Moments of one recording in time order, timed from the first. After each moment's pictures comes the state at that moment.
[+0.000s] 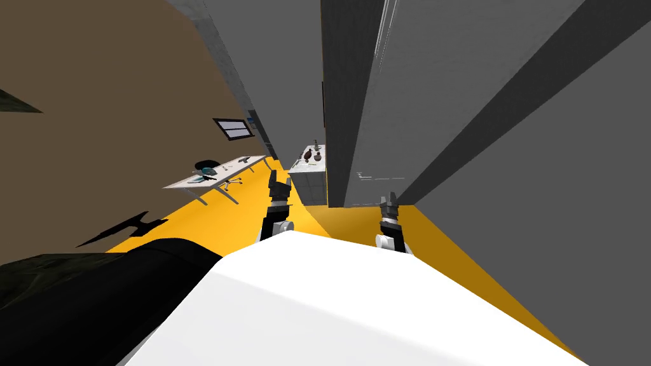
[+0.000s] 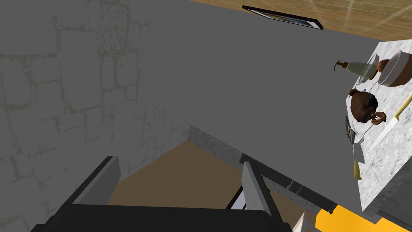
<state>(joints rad) 0.21 -0.12 -0.03 -1.51 -0.13 -0.72 0.05</state>
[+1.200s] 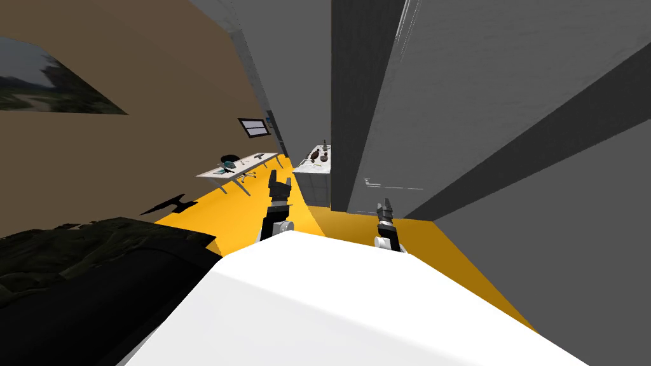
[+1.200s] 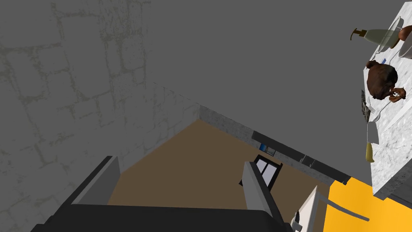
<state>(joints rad) 0.10 -0.15 -0.04 -1.18 -0.16 -0.75 0.01</state>
